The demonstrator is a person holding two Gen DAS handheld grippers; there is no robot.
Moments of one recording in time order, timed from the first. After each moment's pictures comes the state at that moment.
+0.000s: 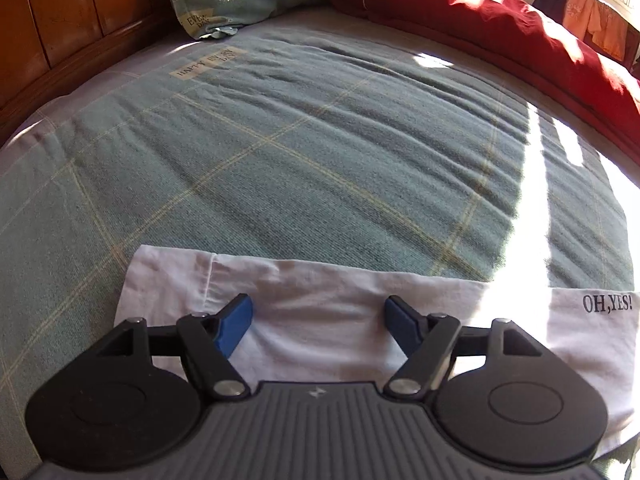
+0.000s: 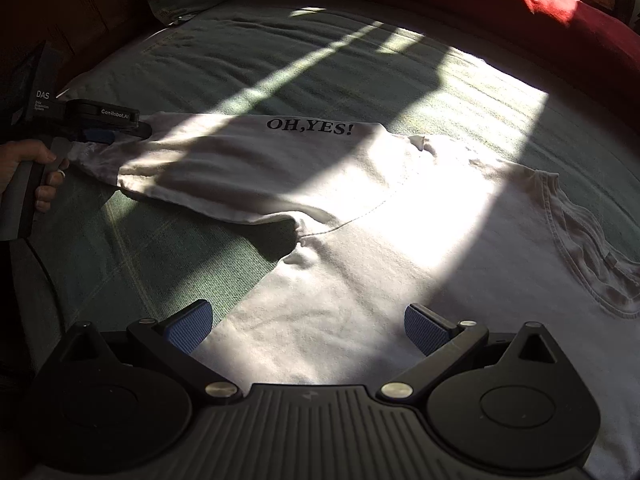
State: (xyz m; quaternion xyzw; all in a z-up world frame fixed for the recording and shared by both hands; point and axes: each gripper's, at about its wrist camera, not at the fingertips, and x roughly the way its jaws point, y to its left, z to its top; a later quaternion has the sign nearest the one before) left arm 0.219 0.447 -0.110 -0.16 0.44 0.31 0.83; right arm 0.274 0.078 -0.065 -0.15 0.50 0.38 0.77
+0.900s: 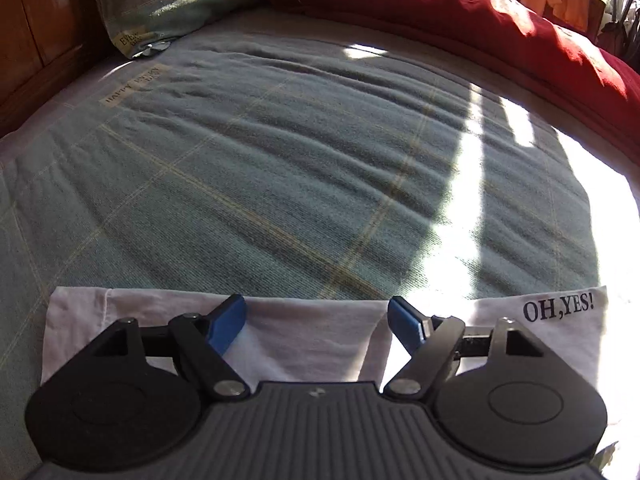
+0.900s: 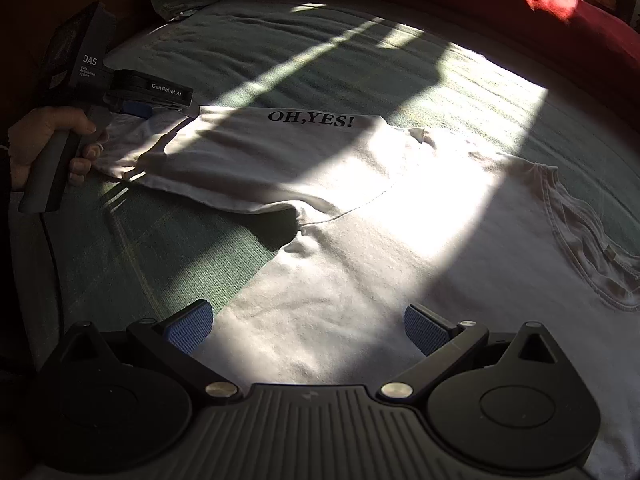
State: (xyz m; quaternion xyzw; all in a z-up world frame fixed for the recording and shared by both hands) left arm 0.265 0.408 -0.095 -0.15 0.45 0.26 0.84; right arm 0.271 0.074 -0.066 -0.15 0.50 0.37 0.77
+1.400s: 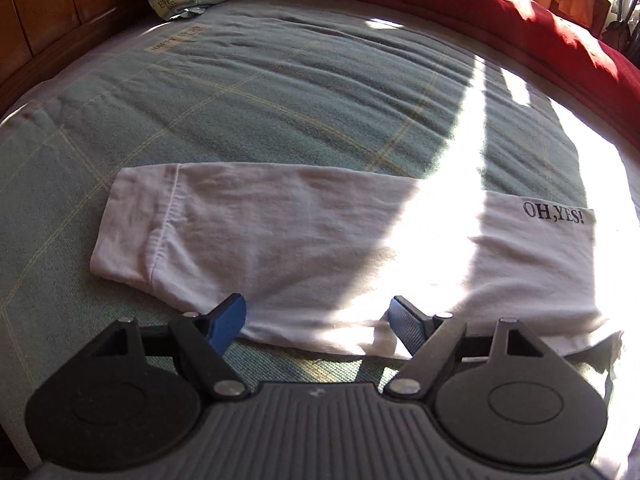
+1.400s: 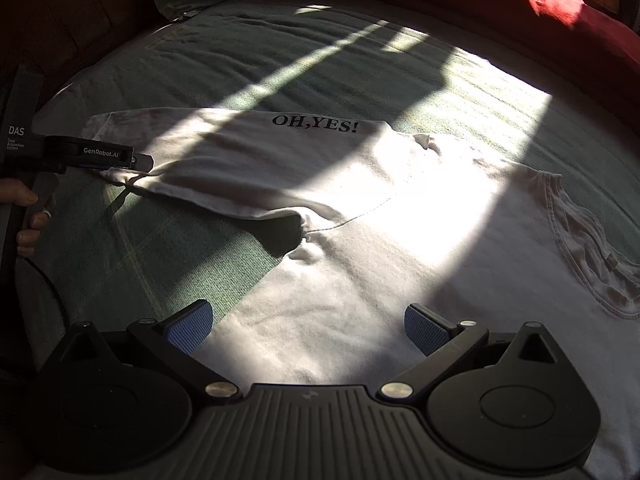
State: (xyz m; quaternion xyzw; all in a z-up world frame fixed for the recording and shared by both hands) left arm 0.179 0.389 -0.100 -0.17 0.47 0.27 0.82; right arm 0.271 0.079 -0.064 -0.16 0.49 0.38 0.77
